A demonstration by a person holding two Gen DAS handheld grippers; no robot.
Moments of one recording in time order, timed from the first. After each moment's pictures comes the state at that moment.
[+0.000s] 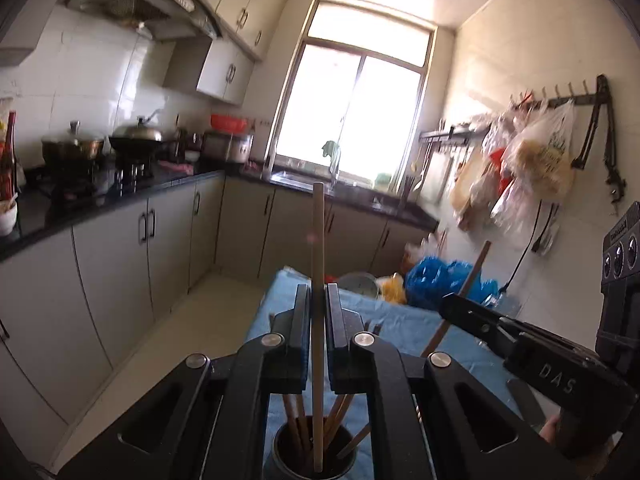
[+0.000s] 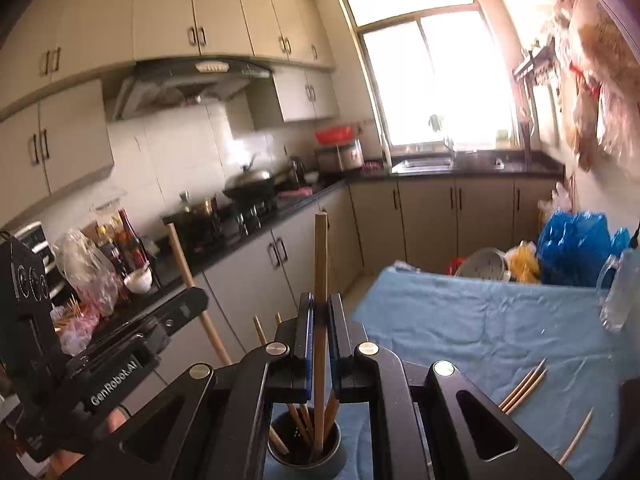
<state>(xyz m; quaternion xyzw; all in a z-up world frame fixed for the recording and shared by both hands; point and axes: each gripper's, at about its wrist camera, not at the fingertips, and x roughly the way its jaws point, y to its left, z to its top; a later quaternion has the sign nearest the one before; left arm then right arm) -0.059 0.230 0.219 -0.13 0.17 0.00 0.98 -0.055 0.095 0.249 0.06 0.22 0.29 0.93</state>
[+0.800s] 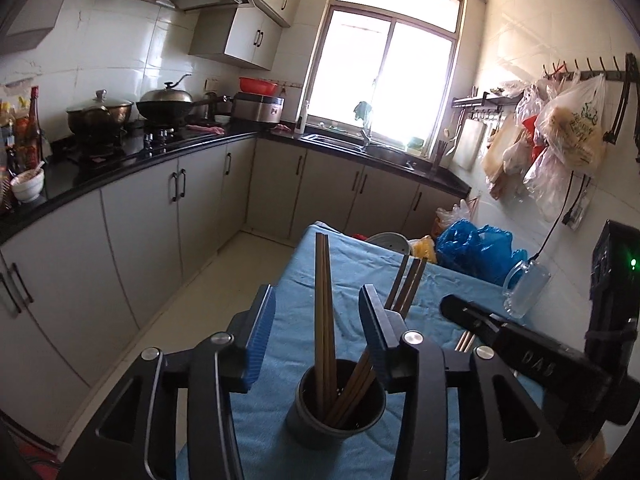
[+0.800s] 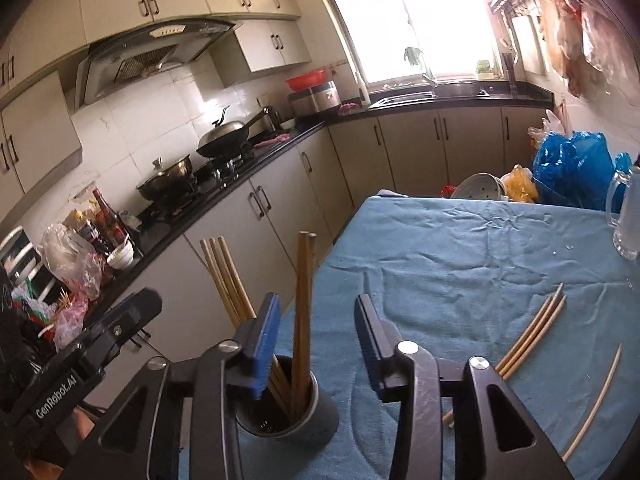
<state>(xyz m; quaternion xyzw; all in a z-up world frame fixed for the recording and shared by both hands) -0.076 0.226 0.190 -0.12 0.23 0.06 0.96 -0.022 0.073 0.180 0.10 0.32 0.27 0.90</state>
